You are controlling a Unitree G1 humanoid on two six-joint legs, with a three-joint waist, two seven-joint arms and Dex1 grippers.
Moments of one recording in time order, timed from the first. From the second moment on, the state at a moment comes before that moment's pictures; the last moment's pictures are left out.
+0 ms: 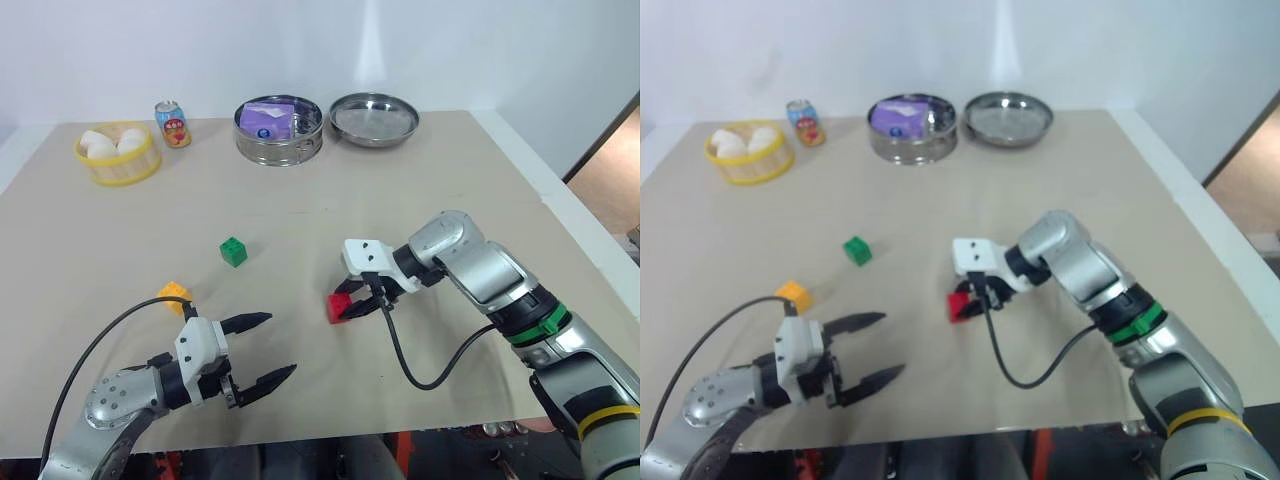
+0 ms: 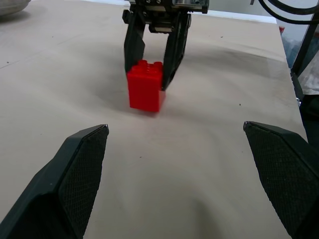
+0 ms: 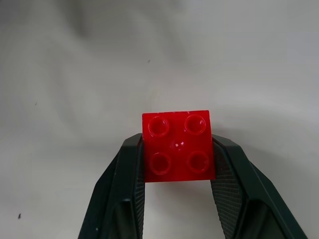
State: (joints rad) left arm 0.23 0.58 -0.05 -0.54 -0.46 0.14 -0.84; right arm -0.88 -0.69 0.56 0.05 0.12 0.47 1.42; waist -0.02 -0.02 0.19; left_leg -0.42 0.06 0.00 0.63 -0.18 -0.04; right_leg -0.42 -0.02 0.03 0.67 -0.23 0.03
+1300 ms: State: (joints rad) left arm 0.26 0.40 0.07 -0.60 -0.37 0.21 -0.44; right arm -0.58 -0.41 0.19 -0.21 0.45 0.49 1.12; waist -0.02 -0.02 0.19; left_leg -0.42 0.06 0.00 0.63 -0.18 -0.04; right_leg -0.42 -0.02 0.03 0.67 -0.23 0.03
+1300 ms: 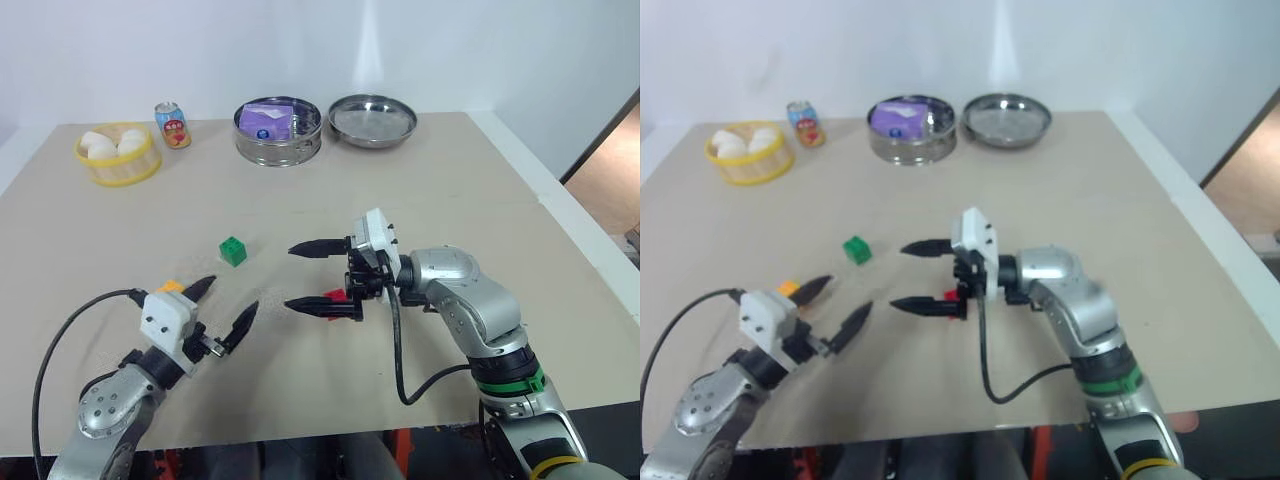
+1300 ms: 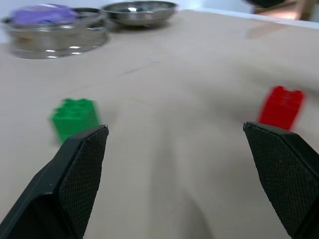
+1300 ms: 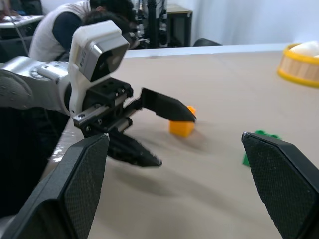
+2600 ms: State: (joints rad) left arm -0.27 0.69 0.16 -0.37 -0.55 0.75 -0.53; right arm -0.65 -0.41 0.26 -0.13 0.36 0.35 1.15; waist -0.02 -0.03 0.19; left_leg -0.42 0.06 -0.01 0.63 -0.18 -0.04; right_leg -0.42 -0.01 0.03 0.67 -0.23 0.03
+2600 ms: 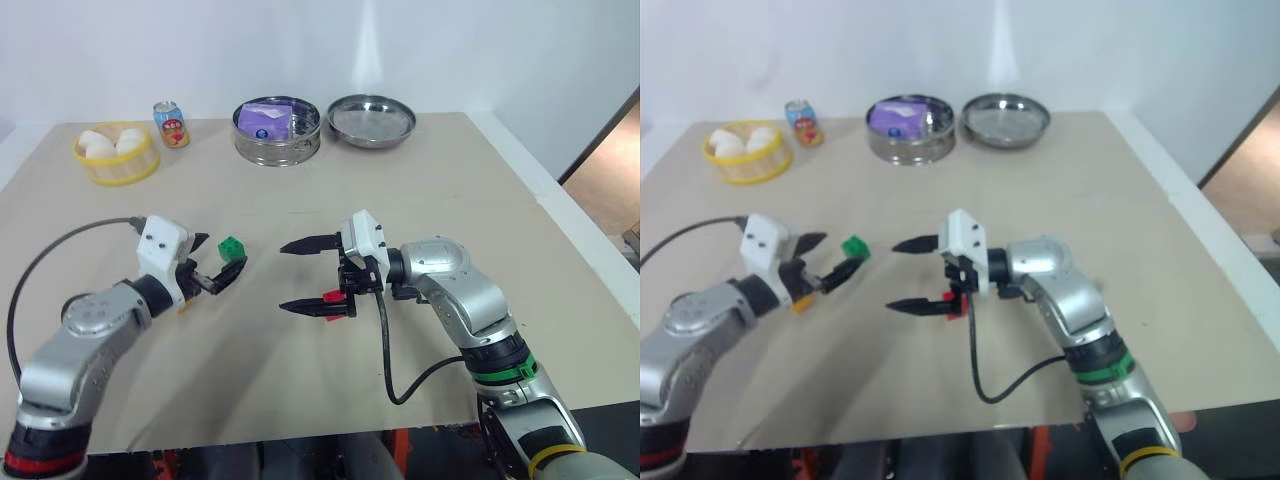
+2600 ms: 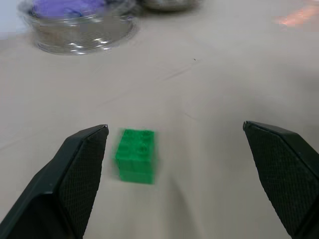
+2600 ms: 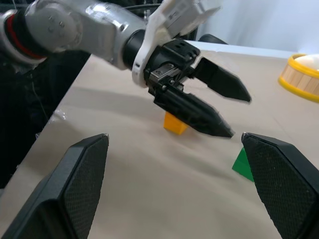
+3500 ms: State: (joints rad) left arm -0.67 0.77 -0.14 0.16 -0.32 0.70 -0.86; right arm -0.65 -0.42 0.27 -0.08 0.26 0.37 1.02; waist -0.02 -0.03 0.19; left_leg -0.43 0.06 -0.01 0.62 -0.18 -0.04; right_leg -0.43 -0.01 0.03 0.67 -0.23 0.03
